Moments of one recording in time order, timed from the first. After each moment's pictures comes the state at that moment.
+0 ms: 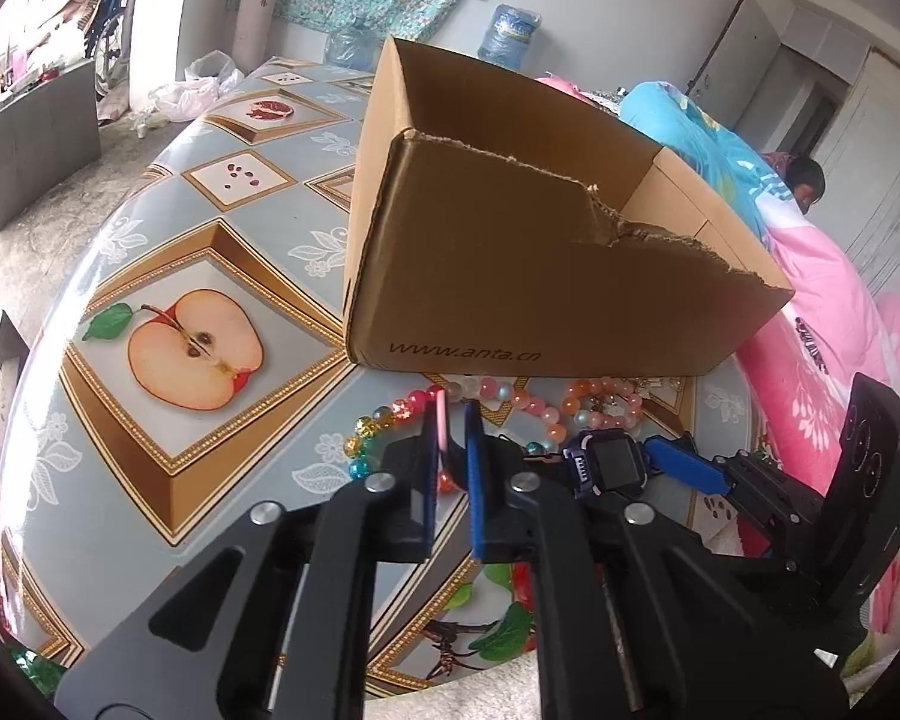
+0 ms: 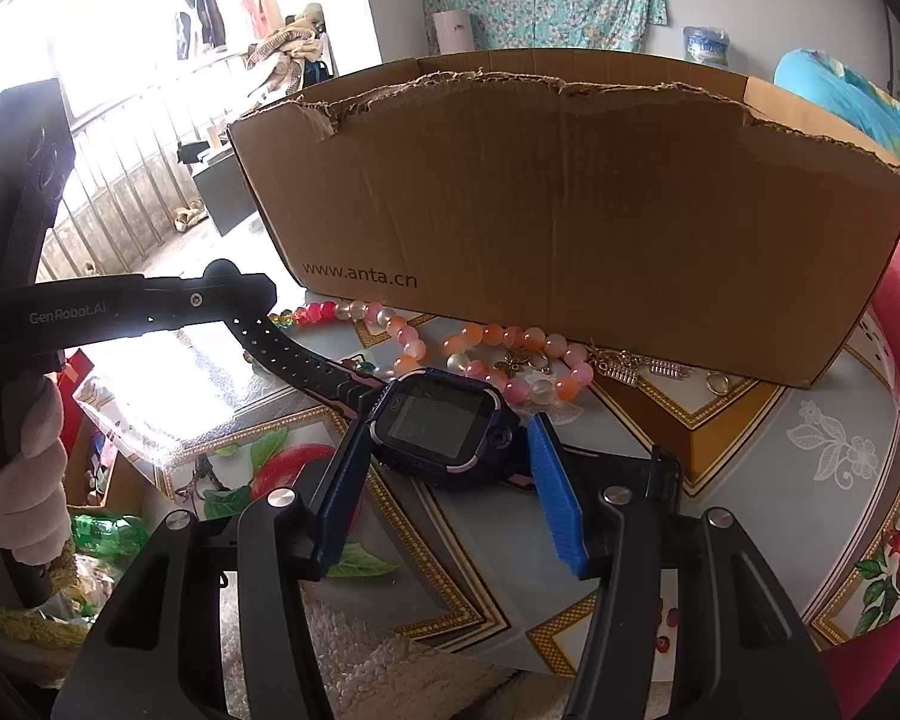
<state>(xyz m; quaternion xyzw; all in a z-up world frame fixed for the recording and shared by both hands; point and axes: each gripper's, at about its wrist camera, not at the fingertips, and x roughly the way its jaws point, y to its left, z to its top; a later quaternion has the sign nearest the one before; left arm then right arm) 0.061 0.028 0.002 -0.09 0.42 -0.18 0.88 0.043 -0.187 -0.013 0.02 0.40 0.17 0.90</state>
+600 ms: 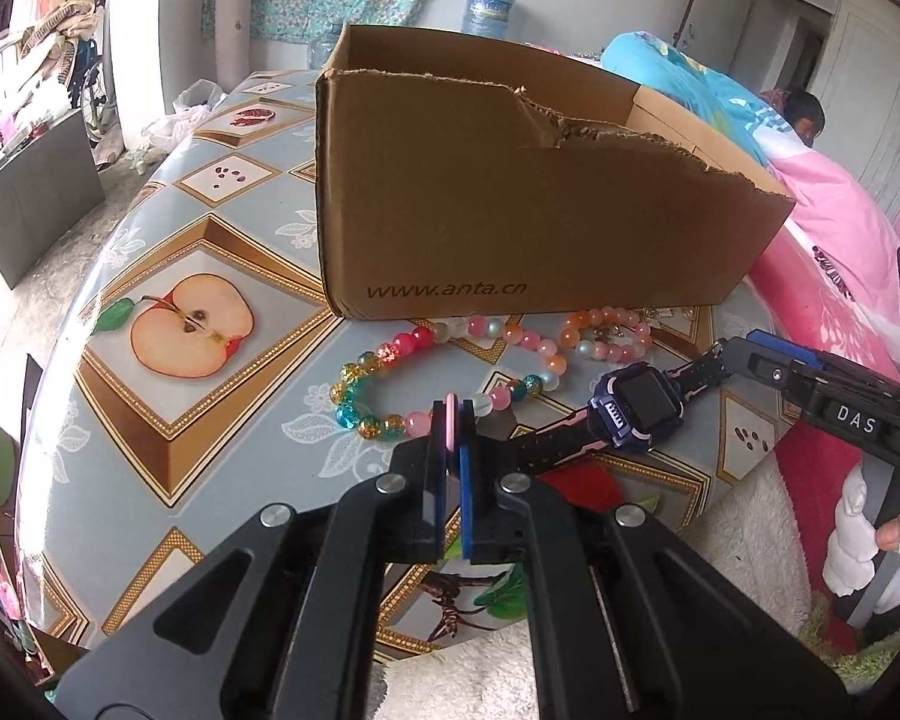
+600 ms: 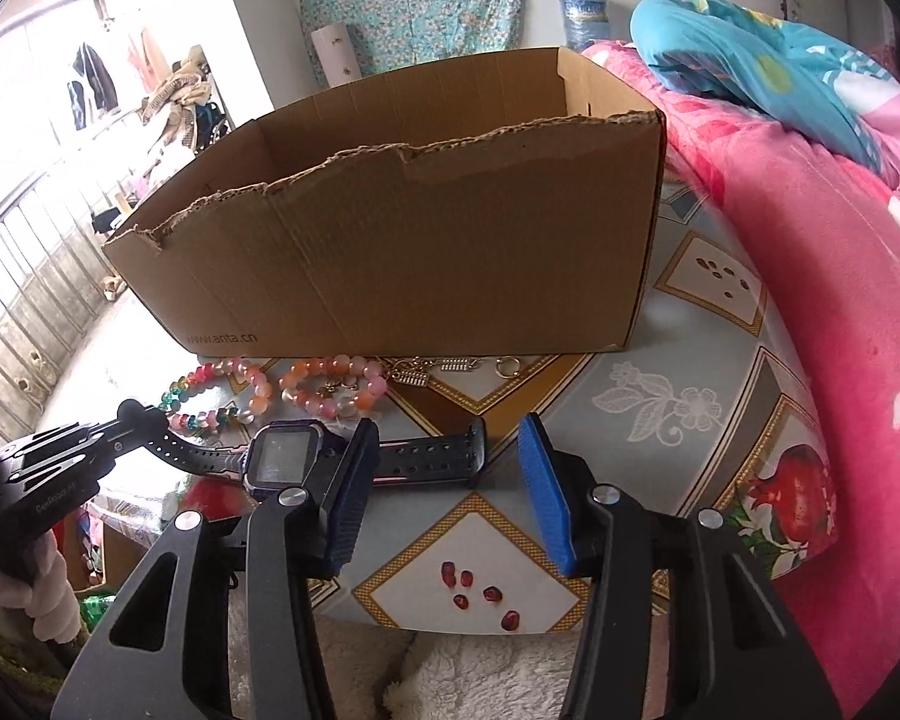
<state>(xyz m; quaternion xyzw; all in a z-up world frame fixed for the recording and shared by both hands) 0.038 0.012 -0.010 -0.02 0.43 -0.18 0.89 0.050 -0.264 0.002 0.08 0.43 0.04 0.90</state>
